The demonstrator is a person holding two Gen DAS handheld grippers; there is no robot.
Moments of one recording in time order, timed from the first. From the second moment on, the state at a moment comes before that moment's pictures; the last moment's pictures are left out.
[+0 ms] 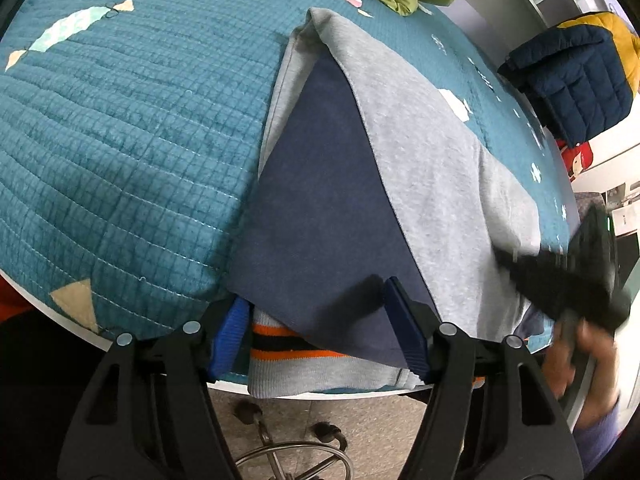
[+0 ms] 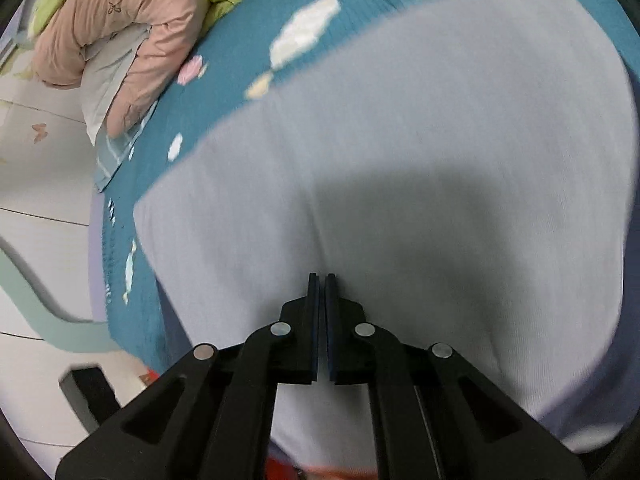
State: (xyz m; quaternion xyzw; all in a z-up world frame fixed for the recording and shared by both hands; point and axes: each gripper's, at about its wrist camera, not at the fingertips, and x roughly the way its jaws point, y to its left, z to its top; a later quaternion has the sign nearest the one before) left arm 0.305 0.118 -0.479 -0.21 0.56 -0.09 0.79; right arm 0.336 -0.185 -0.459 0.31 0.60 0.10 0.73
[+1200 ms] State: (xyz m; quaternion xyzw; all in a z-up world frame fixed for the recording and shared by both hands) left arm 0.303 0.112 -0.407 -0.26 0.51 -0.15 0.80; right arm 0.247 -0.061 -0.383 0.07 0.46 0.31 0.83
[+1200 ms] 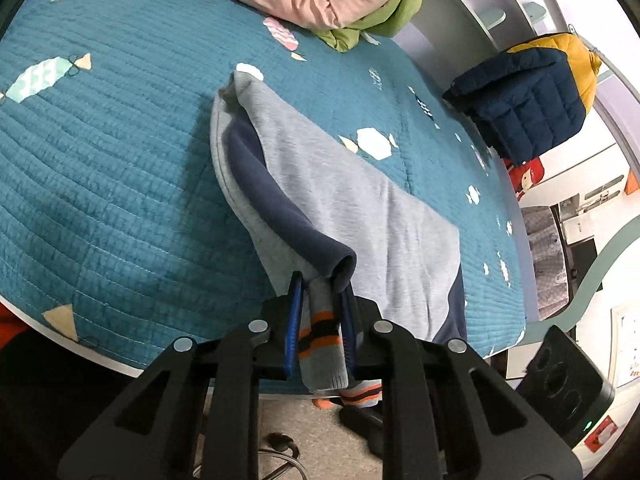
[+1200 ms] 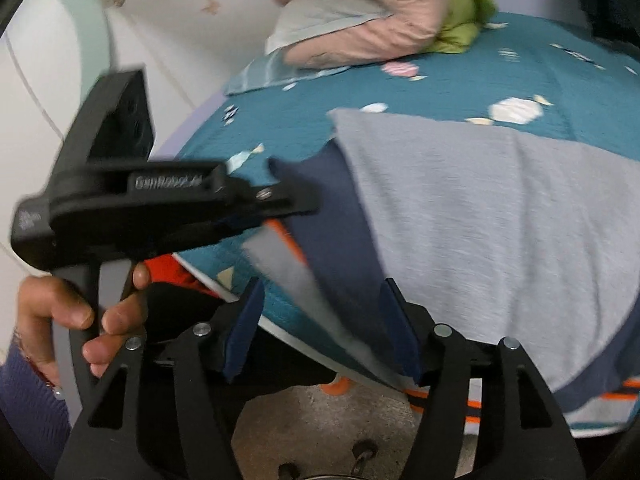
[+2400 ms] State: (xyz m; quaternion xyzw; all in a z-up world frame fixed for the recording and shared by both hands) left arm 0.317 -0.064 -0.454 -0.14 0.58 -0.20 0.78; right arm 0.213 -0.344 -0.446 0.45 0.42 -0.01 0.79
